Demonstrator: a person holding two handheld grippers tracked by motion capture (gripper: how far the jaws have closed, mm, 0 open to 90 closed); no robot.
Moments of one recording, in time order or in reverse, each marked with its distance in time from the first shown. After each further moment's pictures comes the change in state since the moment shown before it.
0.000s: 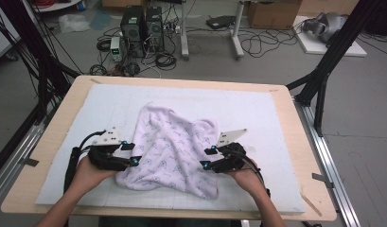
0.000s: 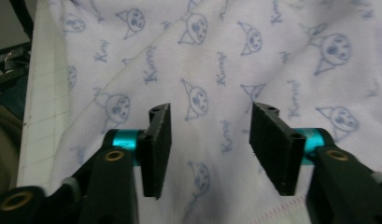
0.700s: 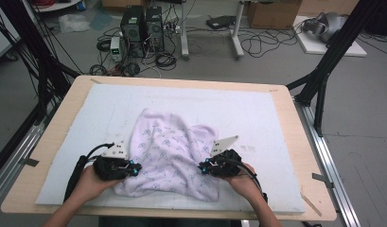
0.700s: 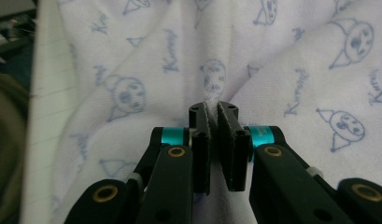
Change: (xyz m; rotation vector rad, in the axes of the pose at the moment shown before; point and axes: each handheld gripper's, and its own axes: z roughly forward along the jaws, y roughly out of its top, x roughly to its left) left arm -0.024 -0.034 -0.003 0.105 -0.089 0.046; right arm 0.022 -0.008 0.005 0.074 0.046 -0.057
